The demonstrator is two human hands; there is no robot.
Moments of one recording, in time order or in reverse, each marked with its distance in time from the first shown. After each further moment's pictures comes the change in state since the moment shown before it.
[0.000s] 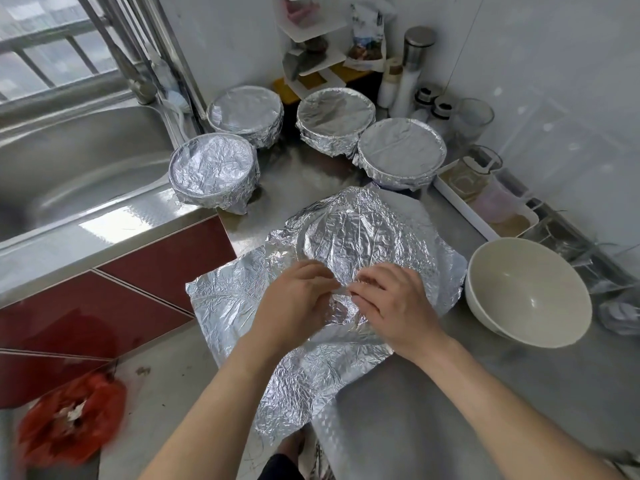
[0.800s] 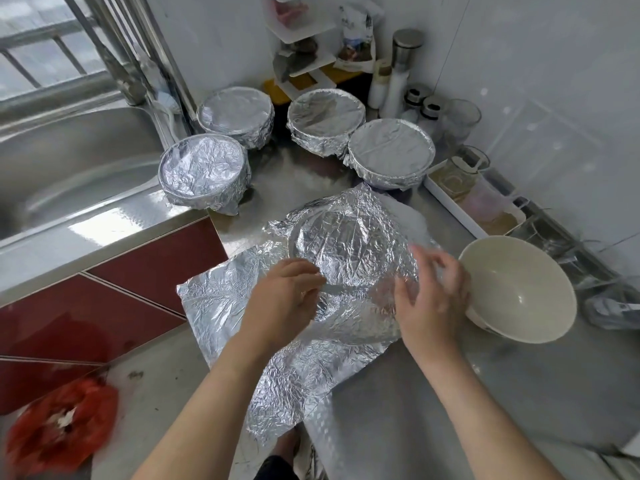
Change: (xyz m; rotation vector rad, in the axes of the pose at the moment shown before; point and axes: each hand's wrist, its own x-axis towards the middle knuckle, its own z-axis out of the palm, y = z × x) left_hand -0.001 -0.006 0.004 -0.002 0.032 -0.076; right_hand -0.013 0.000 -0.023 -0.075 0.415 0.495
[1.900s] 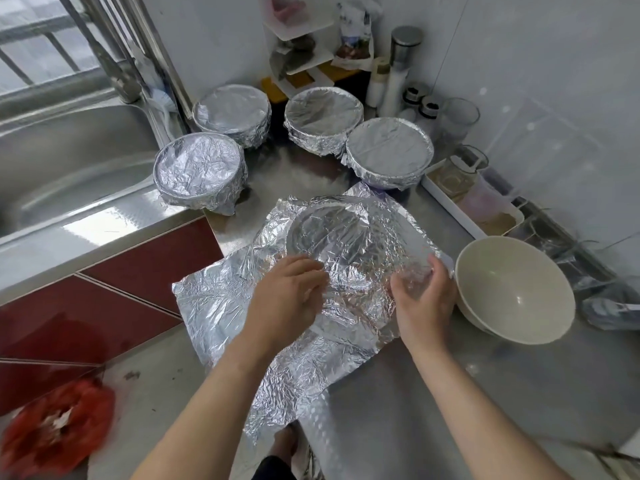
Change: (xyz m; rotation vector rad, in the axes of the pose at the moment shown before) left_hand 0.005 0.003 0.006 0.033 0.006 0.019; right_hand -0.004 0.006 0.022 0.342 -0.135 0.560
